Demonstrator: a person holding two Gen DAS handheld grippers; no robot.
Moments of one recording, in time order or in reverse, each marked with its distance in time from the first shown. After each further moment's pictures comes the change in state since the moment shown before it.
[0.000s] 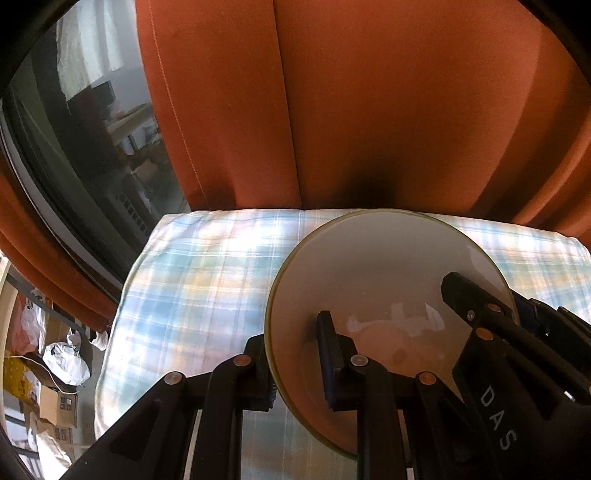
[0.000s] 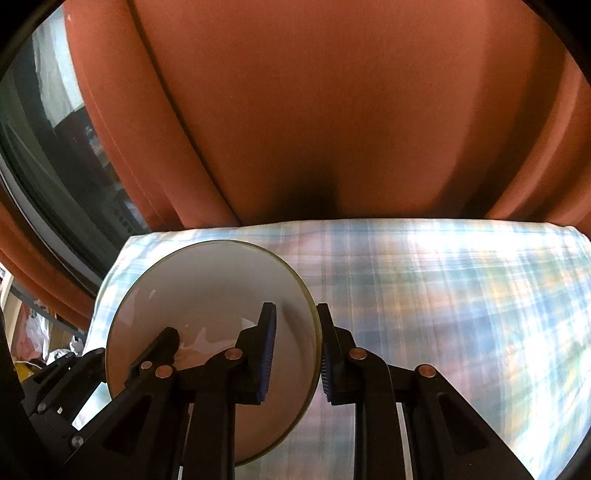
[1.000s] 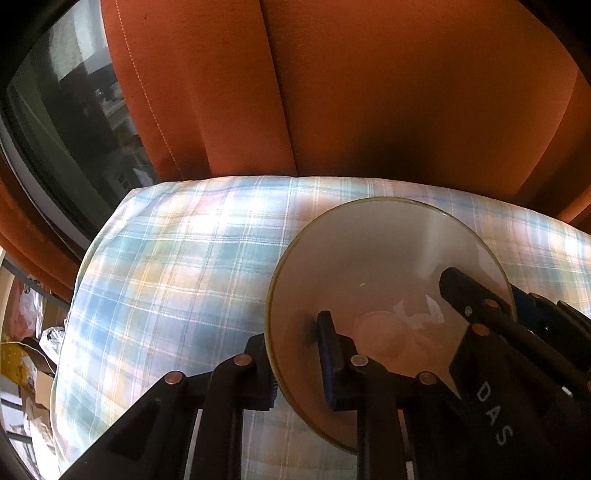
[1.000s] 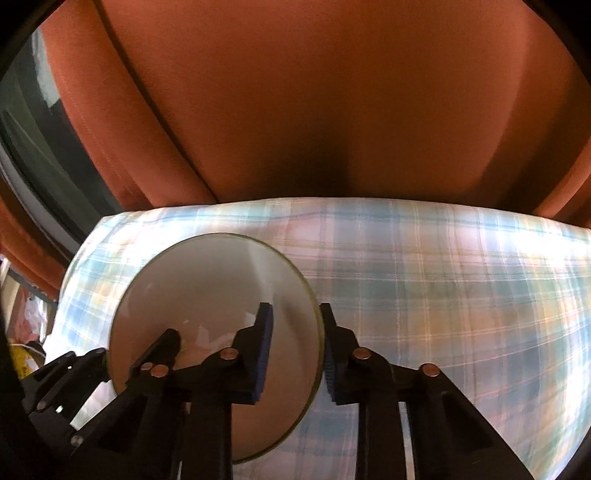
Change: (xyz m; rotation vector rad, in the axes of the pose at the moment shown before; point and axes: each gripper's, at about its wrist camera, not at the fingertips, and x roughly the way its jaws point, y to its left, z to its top) left arm 0.107 -0.023 0.006 -0.042 0.069 0.050; right arm 0.103 -0.026 0.007 -0.051 0.057 0.049
